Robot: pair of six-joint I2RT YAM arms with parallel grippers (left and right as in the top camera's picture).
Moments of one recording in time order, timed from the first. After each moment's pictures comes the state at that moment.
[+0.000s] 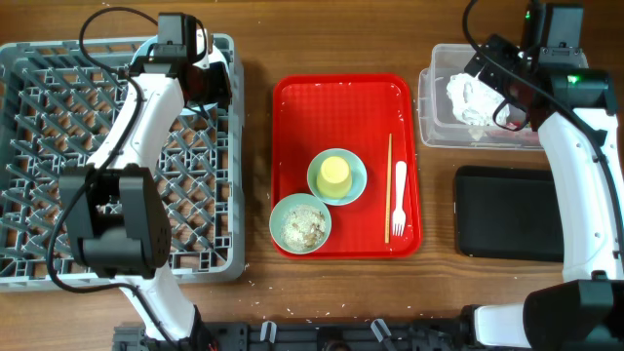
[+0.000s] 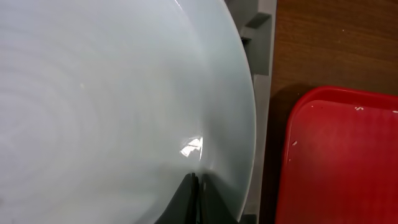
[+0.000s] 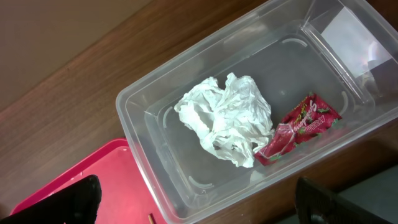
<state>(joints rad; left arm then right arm) -0.05 1.97 1.54 -0.67 0.12 -0.22 -0.03 1.58 1.53 -0.87 0.17 0.52</state>
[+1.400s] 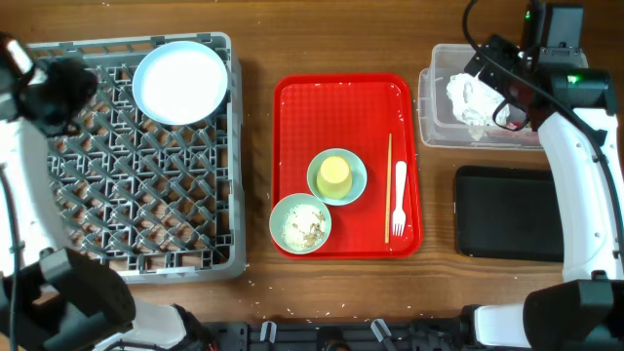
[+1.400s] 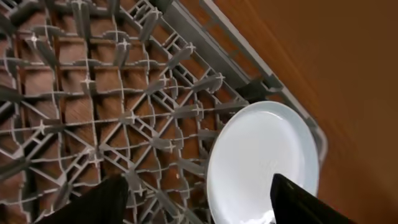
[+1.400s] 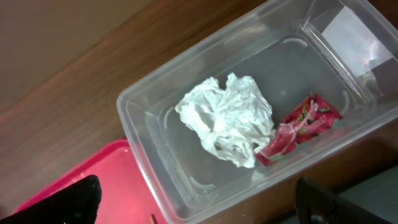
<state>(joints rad) 0.48 1.67 1.54 -0.81 0.27 -0.43 -0.03 1.58 1.53 -0.86 0.17 0.53</state>
